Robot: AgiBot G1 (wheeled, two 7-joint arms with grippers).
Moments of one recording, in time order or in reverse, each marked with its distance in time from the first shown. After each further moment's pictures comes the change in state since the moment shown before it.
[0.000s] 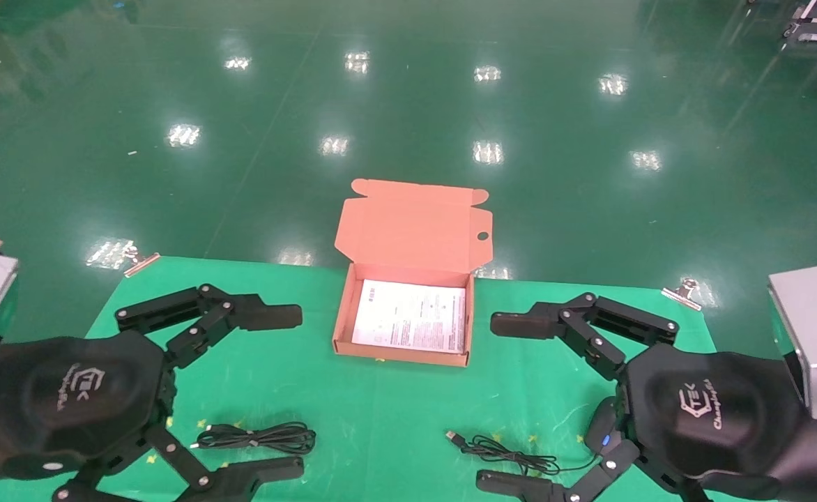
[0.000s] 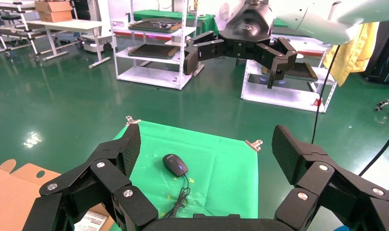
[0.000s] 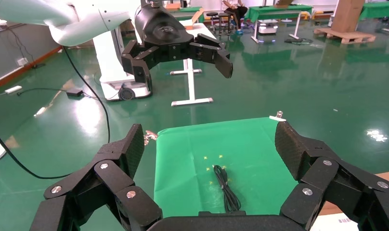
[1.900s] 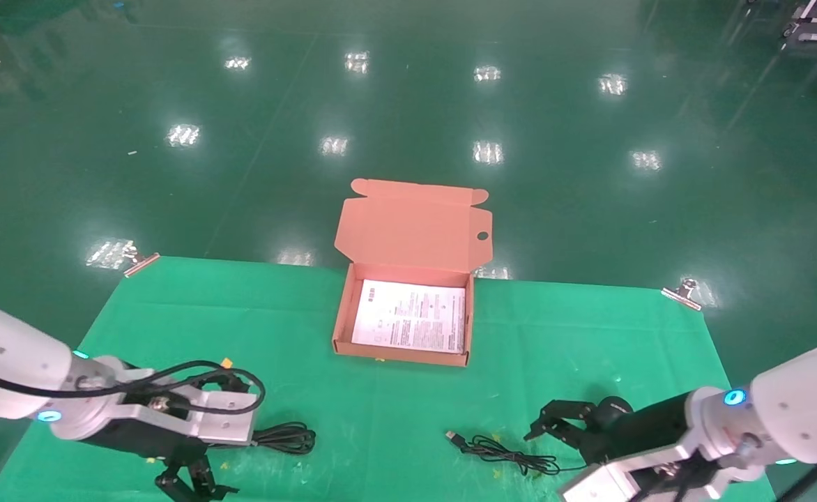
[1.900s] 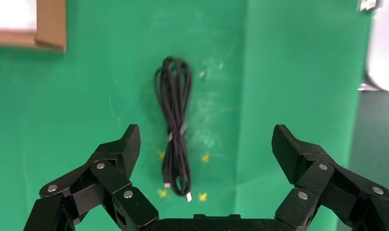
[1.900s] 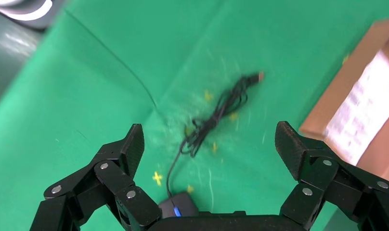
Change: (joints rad) left arm -0.394 0.271 0.561 0.101 1.093 -0.053 -0.110; right arm 0.336 -0.189 -0.524 0.068 -1.058 0.073 -0.402
